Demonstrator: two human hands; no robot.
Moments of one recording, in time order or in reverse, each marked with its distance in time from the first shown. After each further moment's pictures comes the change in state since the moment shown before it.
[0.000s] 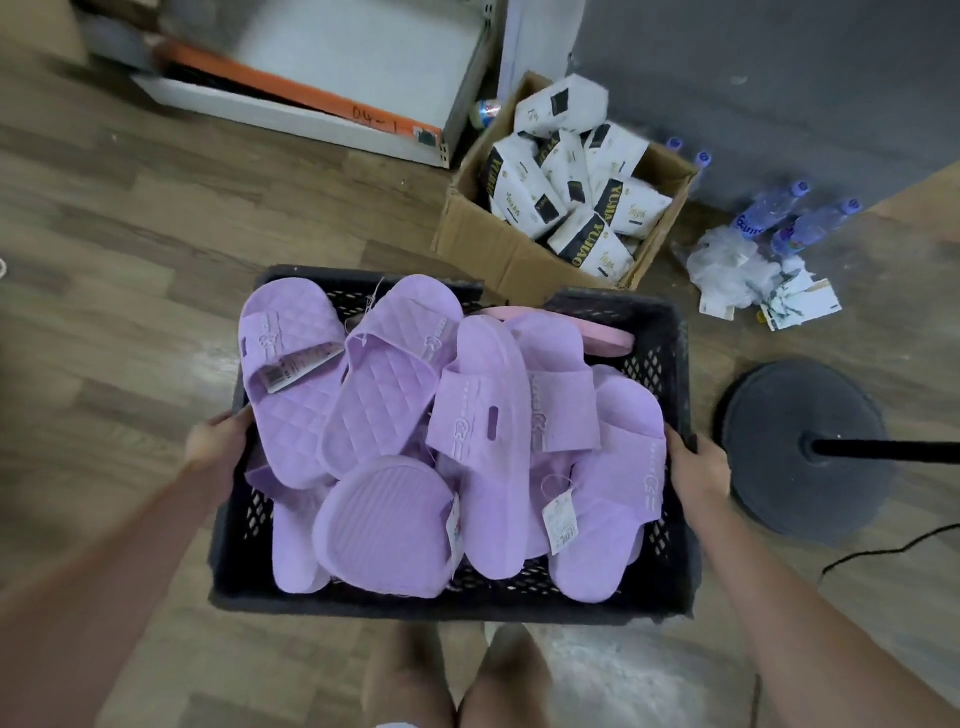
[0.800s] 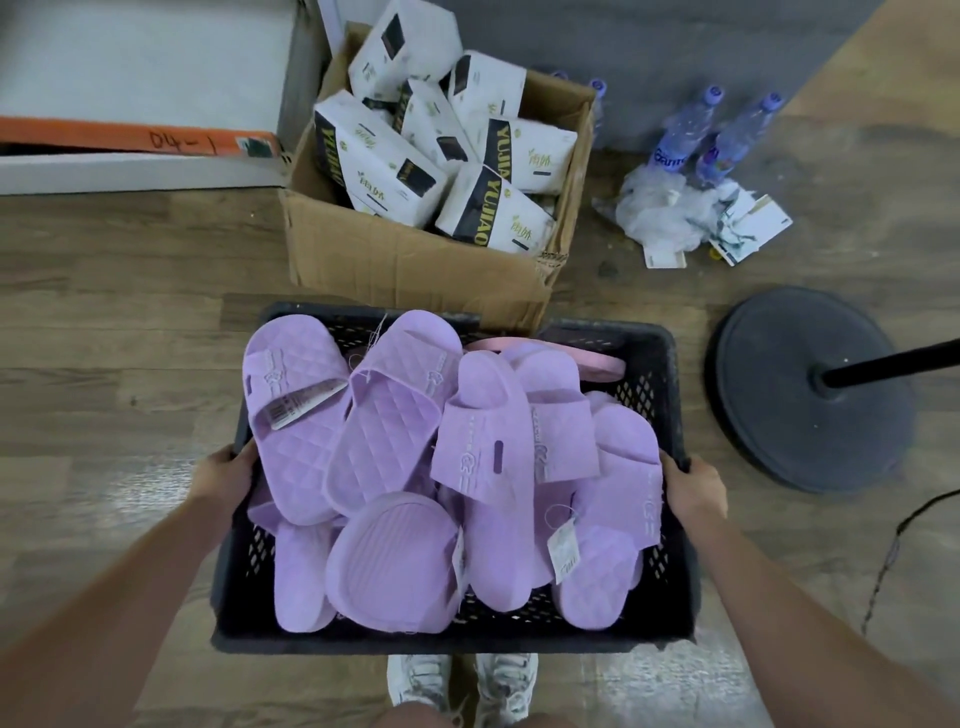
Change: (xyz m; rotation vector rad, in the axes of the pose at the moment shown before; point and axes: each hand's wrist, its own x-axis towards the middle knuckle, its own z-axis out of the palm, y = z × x) left_hand 0.173 -0.057 0.215 0.385 -0.242 0.202; right_hand 0.147 0.131 0.087 0.013 0.078 0.241
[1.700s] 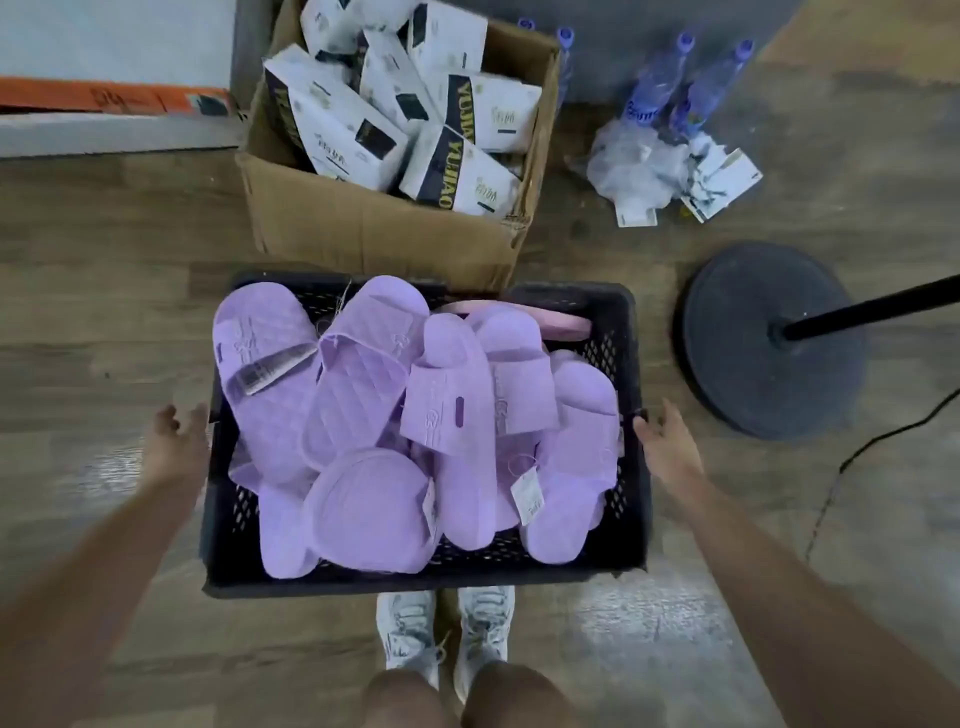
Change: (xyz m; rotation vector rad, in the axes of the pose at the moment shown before) left_hand -0.049 0.025 -0.014 0.169 0.123 0.137; right_hand -0.018 0.008 -0.028 -0.066 -0.117 -0.103
